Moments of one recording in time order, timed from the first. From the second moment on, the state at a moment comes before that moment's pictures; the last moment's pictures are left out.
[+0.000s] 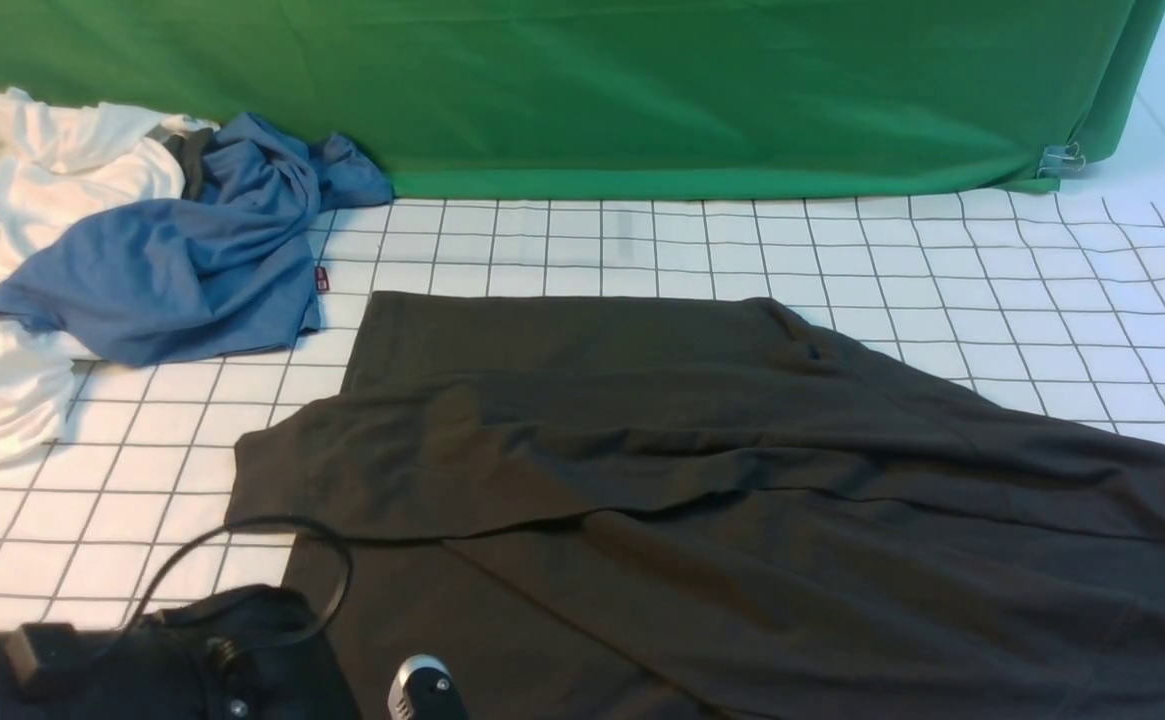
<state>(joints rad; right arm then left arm) 0.32 1.06 -1.34 0.18 1.22 -0.36 -0.88 1.50 -0.65 0.06 0.88 0.12</state>
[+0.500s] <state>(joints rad) 0.32 1.05 -1.34 0.14 1.22 -0.36 -0.88 1.49 -0.69 0.08 0.88 0.14</state>
